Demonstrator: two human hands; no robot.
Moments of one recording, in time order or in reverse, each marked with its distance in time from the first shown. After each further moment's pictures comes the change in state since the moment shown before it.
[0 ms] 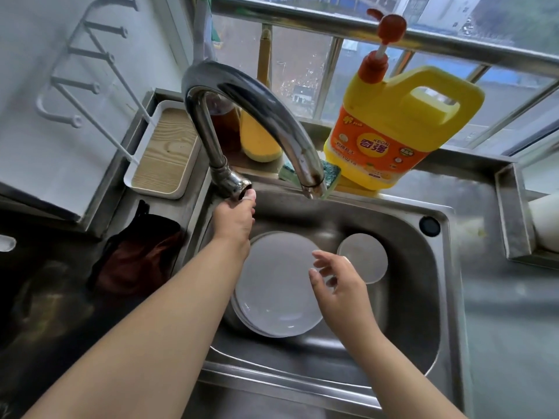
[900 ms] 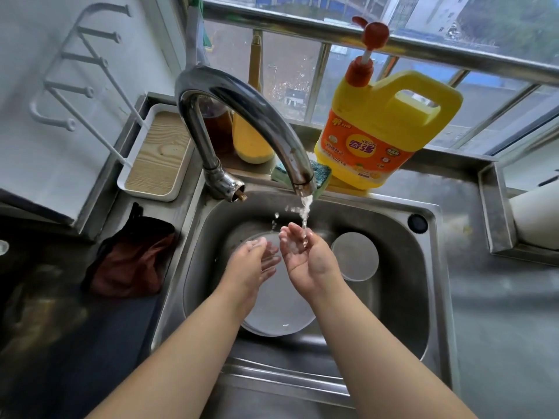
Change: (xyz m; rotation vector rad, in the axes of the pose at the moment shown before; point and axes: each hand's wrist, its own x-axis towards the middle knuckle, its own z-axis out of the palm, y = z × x) left_hand -0.063 -0.041 -0.023 0.059 -0.355 -0.229; right_hand 0.059 -0.048 0.026 1.564 0.106 0.912
